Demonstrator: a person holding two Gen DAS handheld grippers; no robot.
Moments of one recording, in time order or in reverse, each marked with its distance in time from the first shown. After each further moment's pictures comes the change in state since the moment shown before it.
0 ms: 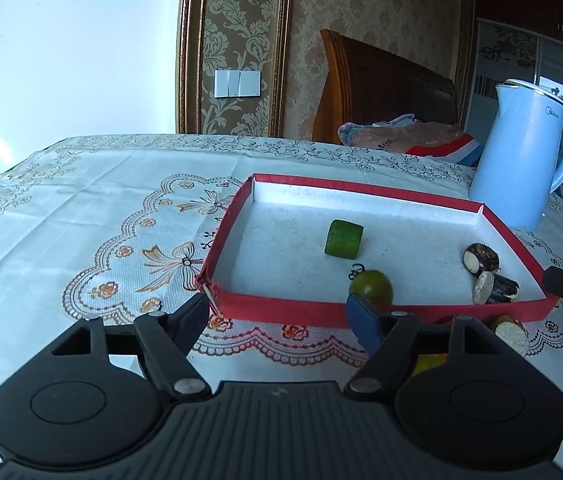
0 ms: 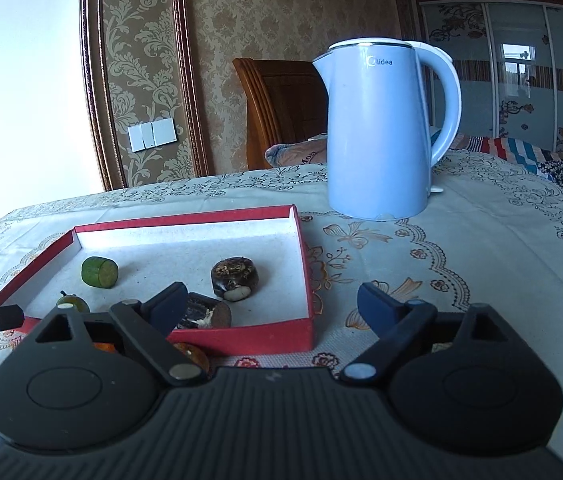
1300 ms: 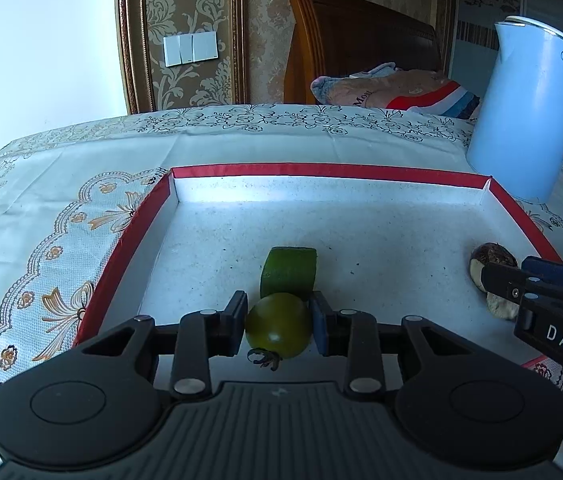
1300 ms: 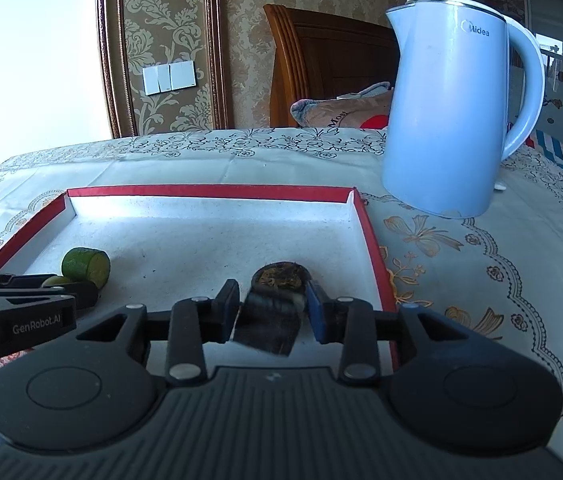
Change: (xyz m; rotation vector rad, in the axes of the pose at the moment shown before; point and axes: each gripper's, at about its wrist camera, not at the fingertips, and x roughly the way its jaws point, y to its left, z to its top) left arm 0.089 -0.054 0.037 0.110 0.133 -0.015; right arm 0.085 0.047 0.024 -0.101 0.165 0.012
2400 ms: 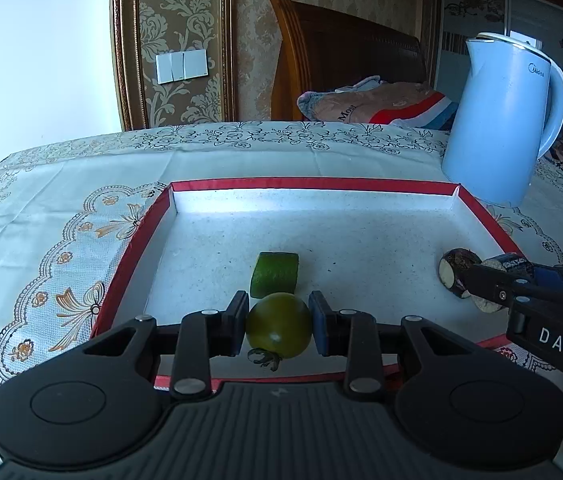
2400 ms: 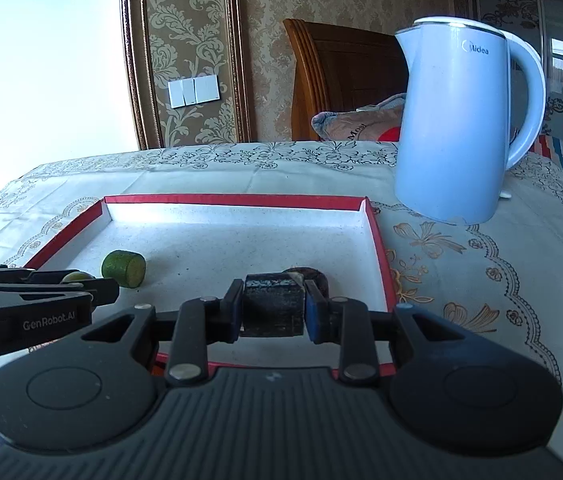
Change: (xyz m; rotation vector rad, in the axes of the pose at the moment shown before) left arm -0.029 0.000 -0.005 0.015 -0.041 -0.036; right arm -0.031 -0.002 -0.005 -0.005 -0.030 0.079
